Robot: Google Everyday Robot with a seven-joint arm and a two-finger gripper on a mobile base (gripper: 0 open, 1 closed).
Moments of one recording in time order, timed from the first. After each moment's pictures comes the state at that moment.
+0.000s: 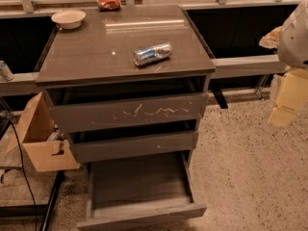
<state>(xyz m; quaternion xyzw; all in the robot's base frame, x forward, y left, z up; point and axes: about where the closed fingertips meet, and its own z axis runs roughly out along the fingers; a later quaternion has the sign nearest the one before) 0.438 -0.217 0.976 -0.60 0.78 -0.03 0.16</state>
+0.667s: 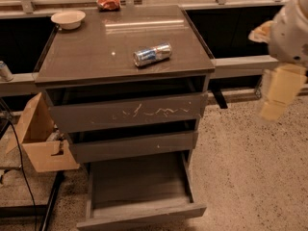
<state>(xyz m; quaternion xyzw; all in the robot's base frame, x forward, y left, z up) 0.452 -0.203 0.979 -0.63 0.76 -0.04 0.17</state>
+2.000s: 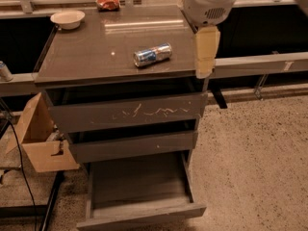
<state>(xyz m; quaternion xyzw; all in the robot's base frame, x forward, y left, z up) 0.576 -0.099 0.992 -0.74 0.64 -0.15 0.17</state>
